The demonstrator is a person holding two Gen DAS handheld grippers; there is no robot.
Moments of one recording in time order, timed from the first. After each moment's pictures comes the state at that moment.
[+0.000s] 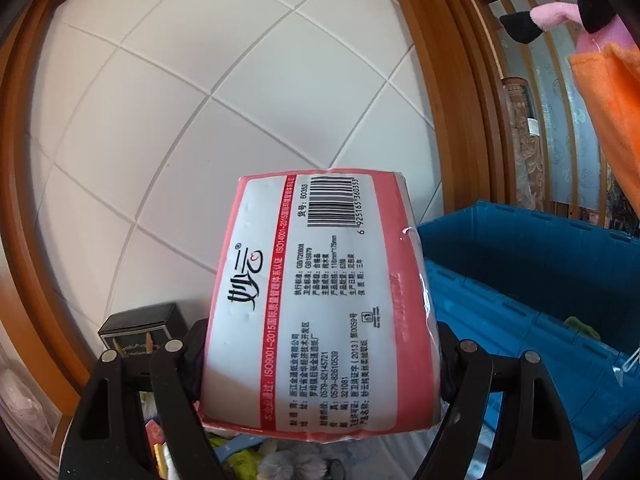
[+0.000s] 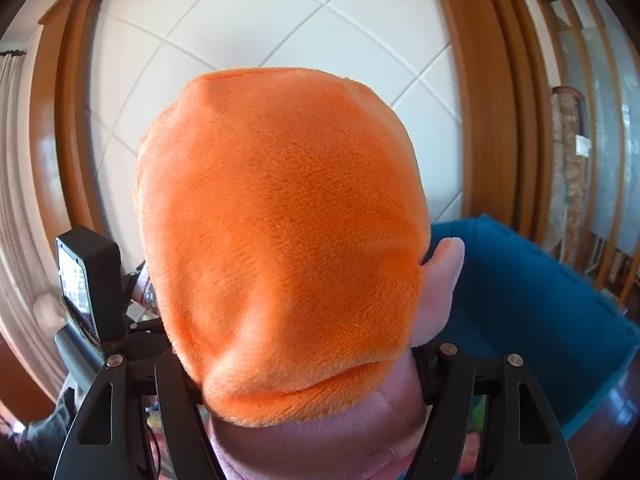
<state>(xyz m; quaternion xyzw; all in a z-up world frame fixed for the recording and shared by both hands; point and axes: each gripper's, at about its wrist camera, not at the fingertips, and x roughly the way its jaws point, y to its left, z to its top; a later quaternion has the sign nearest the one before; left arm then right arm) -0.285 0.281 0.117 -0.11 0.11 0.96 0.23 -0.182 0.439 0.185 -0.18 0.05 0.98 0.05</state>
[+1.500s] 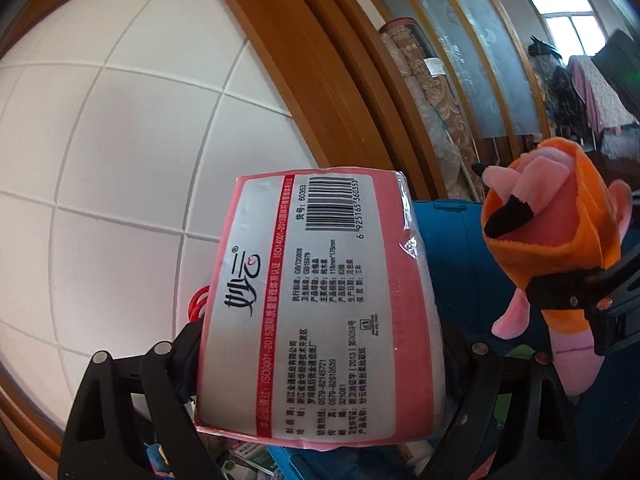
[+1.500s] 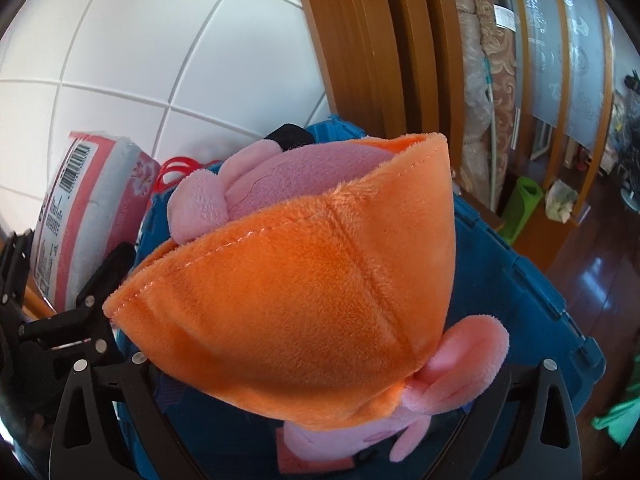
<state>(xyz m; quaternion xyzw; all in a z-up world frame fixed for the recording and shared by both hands) -0.252 0.589 0.135 -0.10 0.29 0.89 0.32 -0.233 0.719 0.126 -0.36 0.17 0.90 0.15</state>
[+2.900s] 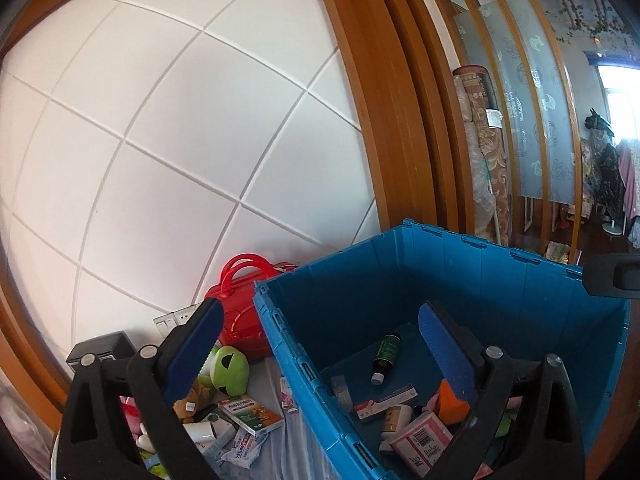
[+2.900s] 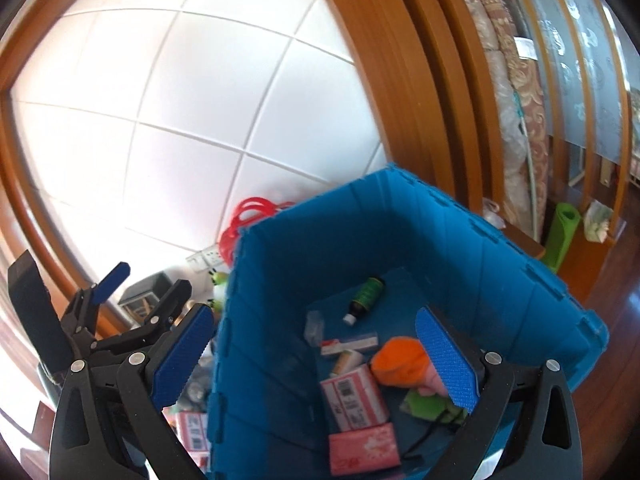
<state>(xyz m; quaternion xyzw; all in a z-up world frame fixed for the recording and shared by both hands) -0.217 0.475 0.160 -0.12 0.14 0.95 0.26 -0.169 0.668 0.182 -0.25 0.20 0.95 0.07</state>
